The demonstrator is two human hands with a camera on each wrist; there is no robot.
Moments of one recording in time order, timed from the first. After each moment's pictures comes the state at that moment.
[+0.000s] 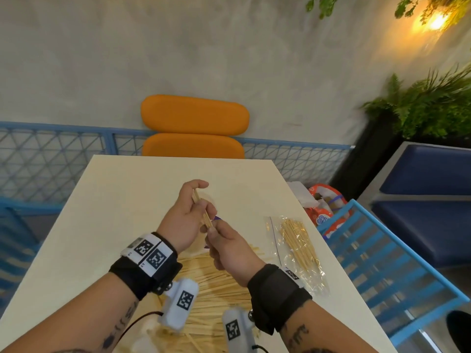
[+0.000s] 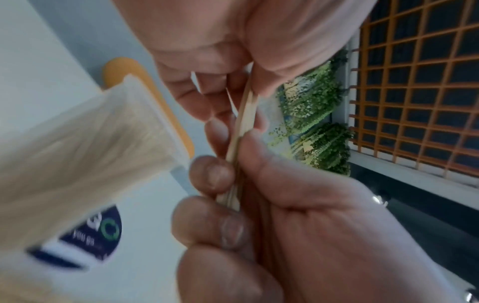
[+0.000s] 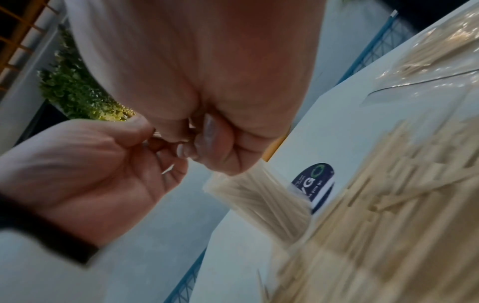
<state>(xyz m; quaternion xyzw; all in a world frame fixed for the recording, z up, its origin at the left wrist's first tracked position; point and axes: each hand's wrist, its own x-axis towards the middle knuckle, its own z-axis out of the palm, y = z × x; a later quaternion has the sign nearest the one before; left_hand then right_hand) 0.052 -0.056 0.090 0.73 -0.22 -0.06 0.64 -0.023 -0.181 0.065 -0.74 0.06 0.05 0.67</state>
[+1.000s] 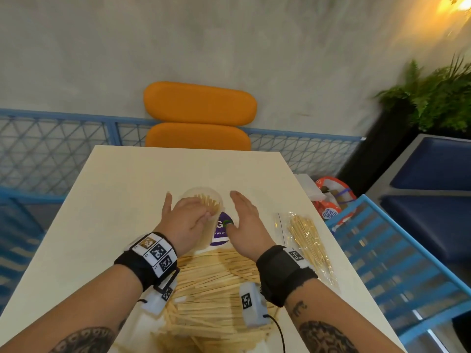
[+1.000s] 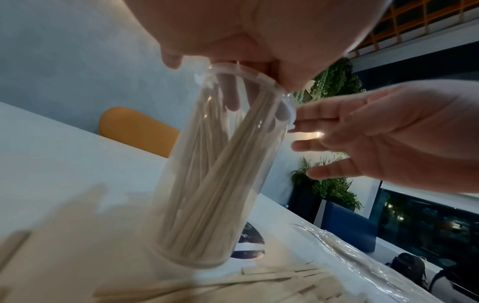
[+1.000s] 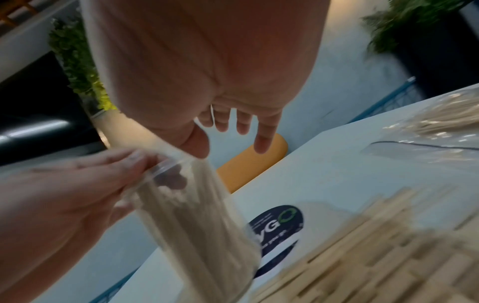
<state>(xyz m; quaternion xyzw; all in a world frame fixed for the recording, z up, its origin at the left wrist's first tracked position) 0.098 -0.046 0.025 0.90 -0.32 0.00 0.29 0.027 -0.226 0.045 -0.92 0.05 -0.02 0.38</state>
